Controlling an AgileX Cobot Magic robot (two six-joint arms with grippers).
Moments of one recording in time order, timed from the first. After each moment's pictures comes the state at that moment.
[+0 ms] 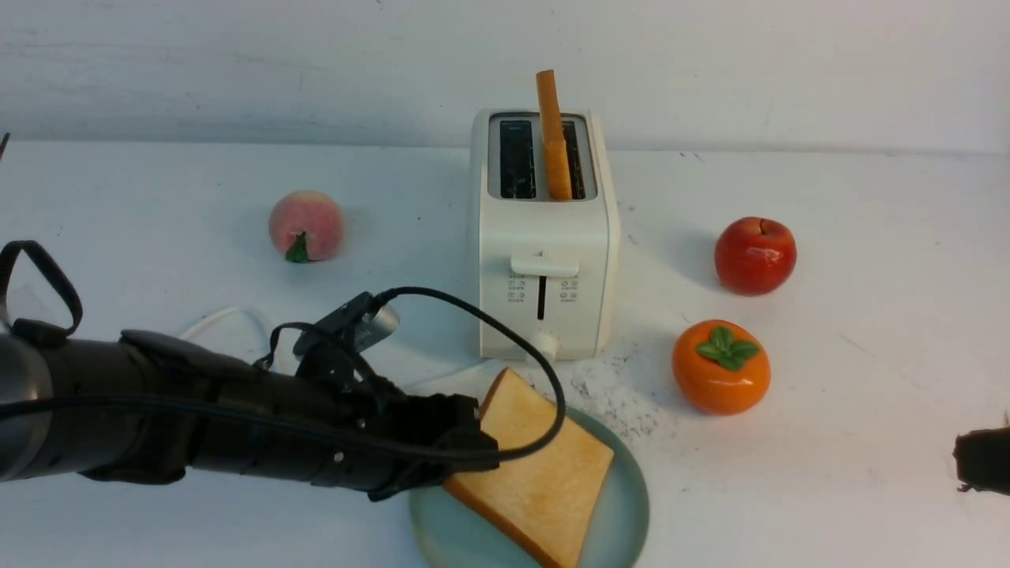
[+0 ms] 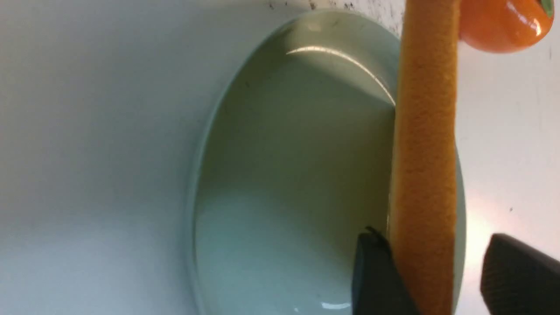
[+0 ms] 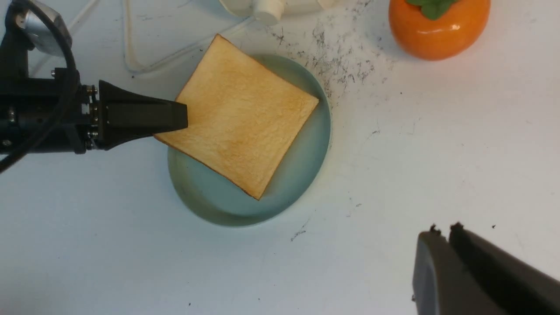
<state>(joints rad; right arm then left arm) 0.04 0.79 -0.79 0.55 0.95 -0.21 -0.36 1.65 -0.76 -1.51 0.50 0.91</state>
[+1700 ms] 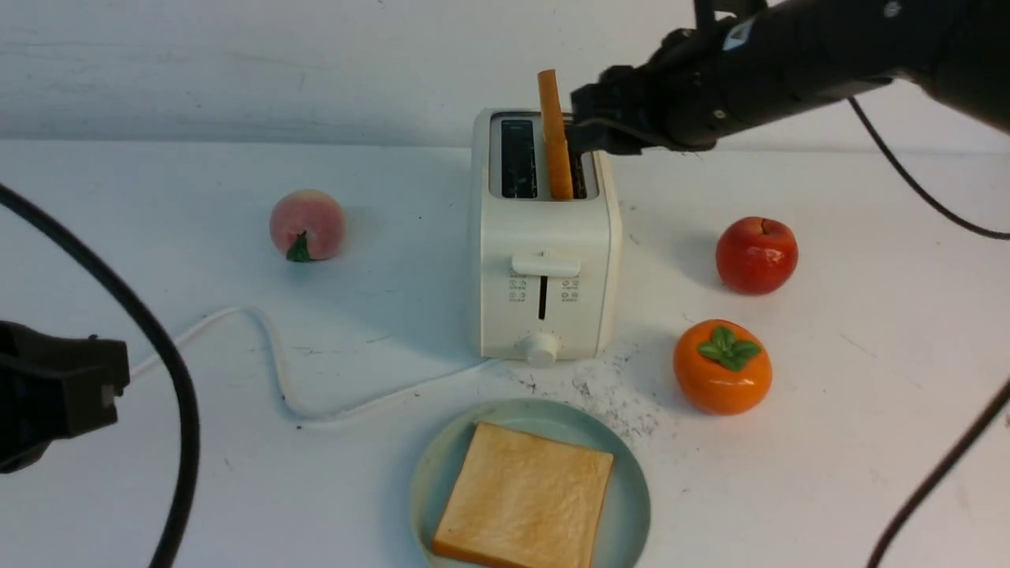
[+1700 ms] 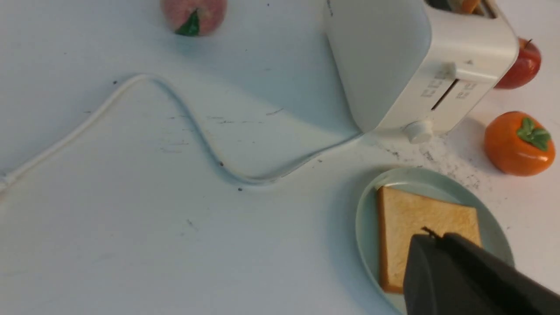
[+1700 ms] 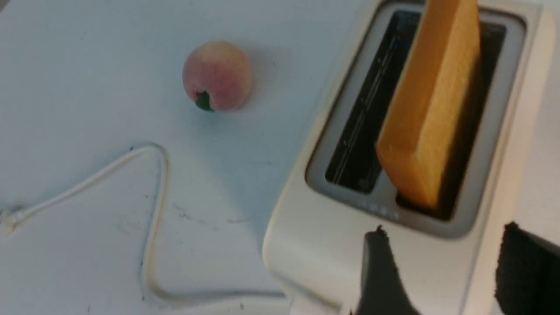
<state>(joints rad) 0.42 1.81 -1.71 0.34 0.58 -0.12 -0.36 0.71 -0.76 0.00 0.68 -0.40</state>
